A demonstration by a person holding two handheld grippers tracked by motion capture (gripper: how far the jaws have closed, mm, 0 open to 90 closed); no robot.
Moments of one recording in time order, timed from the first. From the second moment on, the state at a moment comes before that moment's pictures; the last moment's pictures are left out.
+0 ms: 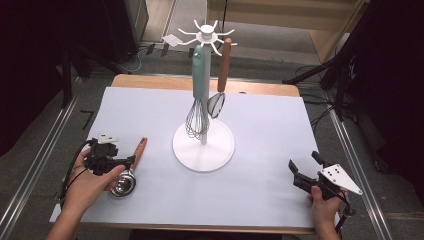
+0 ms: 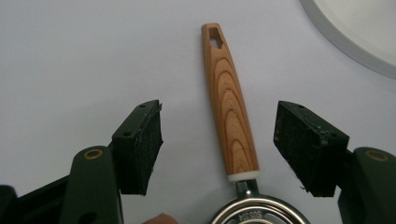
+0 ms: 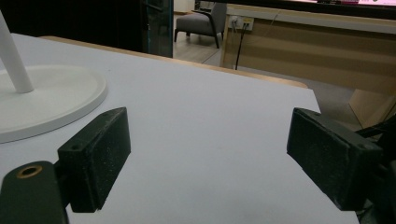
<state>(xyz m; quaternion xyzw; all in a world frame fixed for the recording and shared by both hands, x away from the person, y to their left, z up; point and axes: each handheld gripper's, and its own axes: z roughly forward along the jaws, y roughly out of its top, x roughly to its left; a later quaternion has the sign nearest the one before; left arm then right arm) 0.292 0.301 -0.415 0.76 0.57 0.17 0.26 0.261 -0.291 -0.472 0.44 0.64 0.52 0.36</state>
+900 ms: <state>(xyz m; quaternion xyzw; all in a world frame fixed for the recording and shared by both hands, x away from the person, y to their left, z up) 0.312 0.292 -0.422 0.77 0.60 0.06 0.20 0.261 -0.291 -0.472 0.44 0.64 0.51 0.36</state>
